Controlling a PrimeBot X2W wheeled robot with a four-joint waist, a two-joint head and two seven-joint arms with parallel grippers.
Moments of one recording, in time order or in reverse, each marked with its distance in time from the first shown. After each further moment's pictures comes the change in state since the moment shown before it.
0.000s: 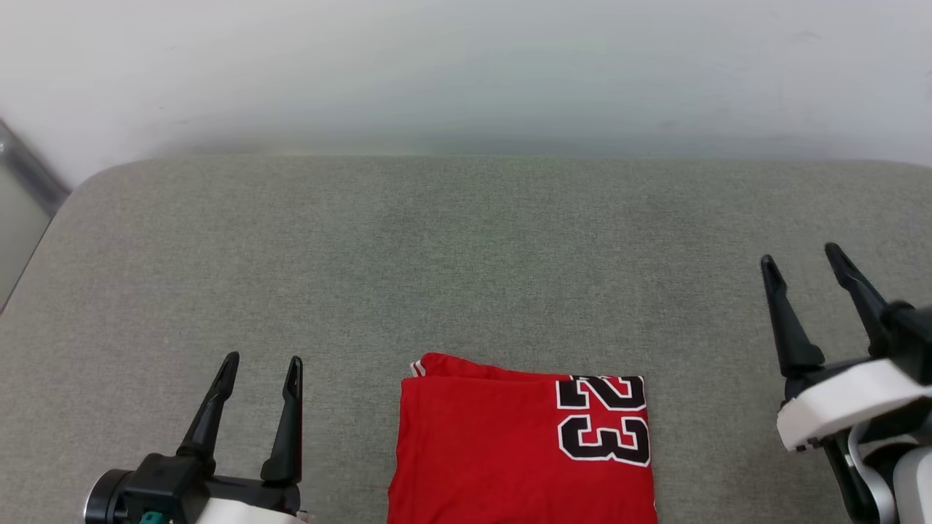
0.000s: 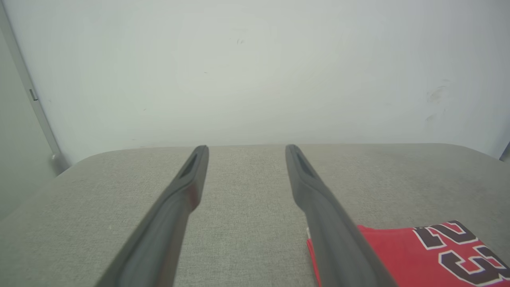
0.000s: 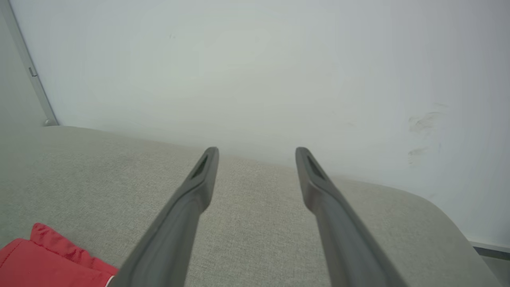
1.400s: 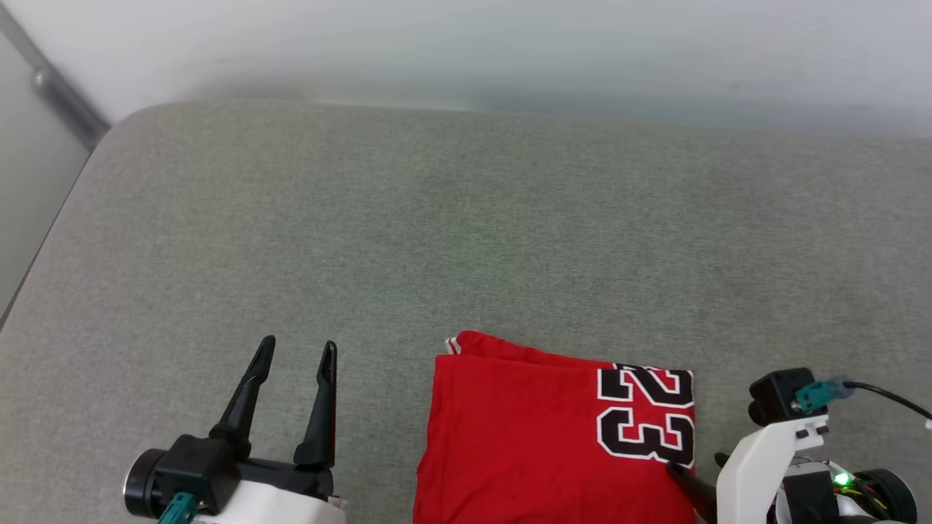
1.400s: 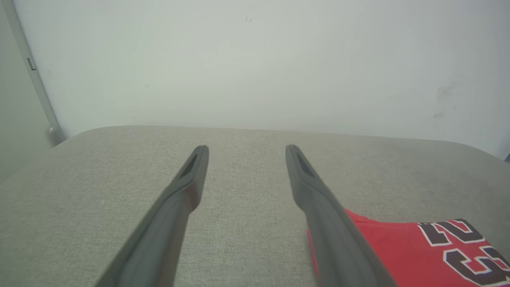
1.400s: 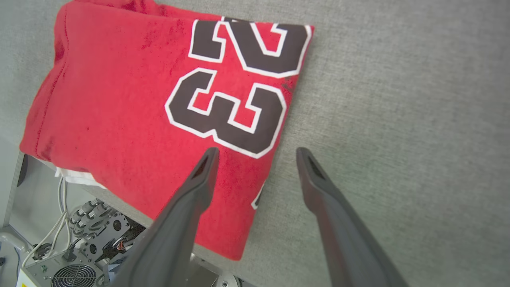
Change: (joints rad) left arm -0.046 -0.026 -0.060 0.019 -0.027 0.000 0.000; right arm 0.196 0.127 0.022 -0.146 0.169 0.000 0.883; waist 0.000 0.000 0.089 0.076
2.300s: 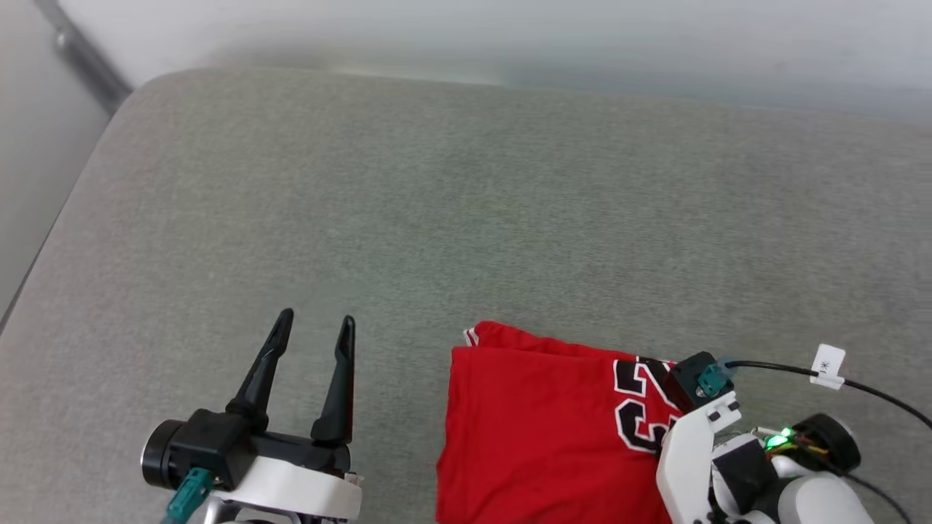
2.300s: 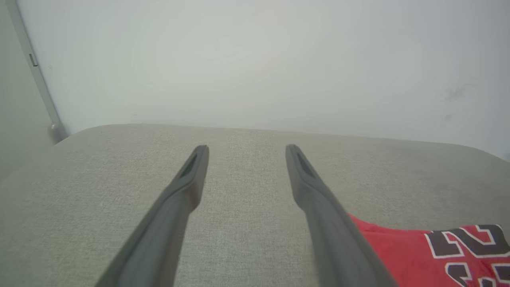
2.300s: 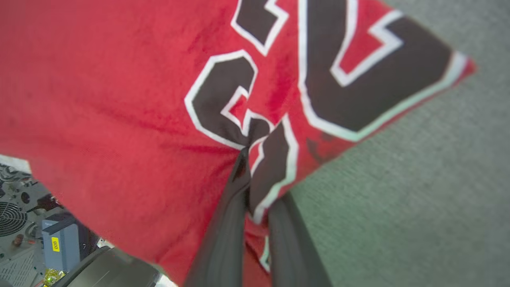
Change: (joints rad) left arm -0.065 -0.010 -0.034 0.019 -0.007 0.000 0.000; right arm -0.151 -0.081 0.215 0.204 -0.131 0.002 -0.001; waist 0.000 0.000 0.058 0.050
